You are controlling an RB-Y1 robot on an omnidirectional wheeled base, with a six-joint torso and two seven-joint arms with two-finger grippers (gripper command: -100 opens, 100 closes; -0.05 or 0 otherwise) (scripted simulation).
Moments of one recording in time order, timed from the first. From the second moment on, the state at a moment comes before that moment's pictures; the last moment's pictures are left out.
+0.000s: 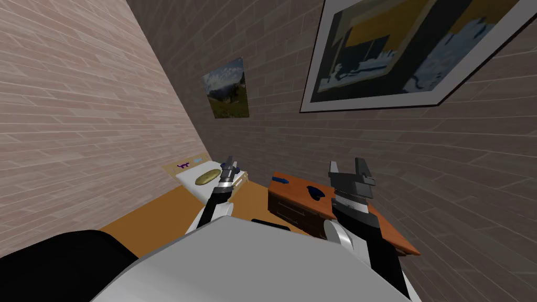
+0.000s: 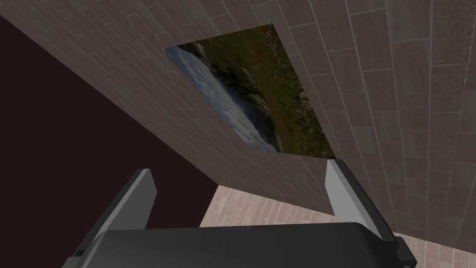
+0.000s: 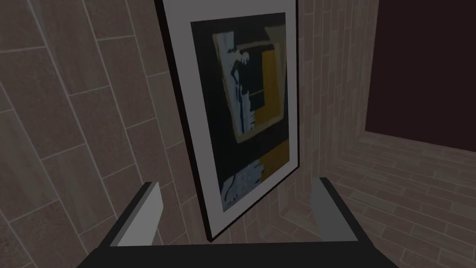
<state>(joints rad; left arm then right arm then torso) 0.52 -0.01 0.04 -2.22 0.00 -0.42 -0.16 0.51 0.00 -0.04 -2.40 -0.08 -0.47 -0.03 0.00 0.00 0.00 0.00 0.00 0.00</state>
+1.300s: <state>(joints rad) 0.49 0.14 0.19 -2.02 0.06 -0.28 -0.05 0.51 0.00 -0.04 -2.40 -0.08 -0.46 -0.03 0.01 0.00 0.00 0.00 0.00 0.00</state>
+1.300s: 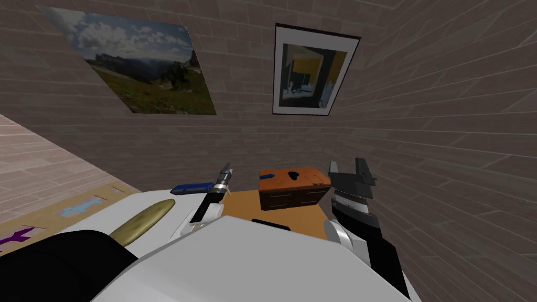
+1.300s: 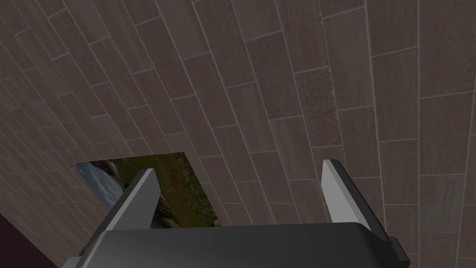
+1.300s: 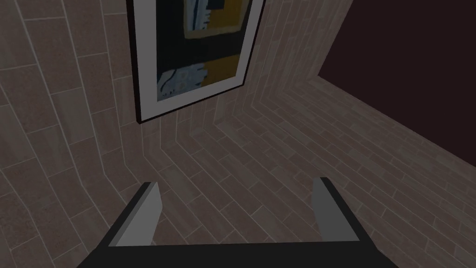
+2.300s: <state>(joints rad) 0.45 0.23 0.30 -1.84 0.13 -0.06 0.02 0.51 0.00 -0.04 -2.40 -0.08 -0.47 -0.03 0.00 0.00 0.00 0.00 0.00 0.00</state>
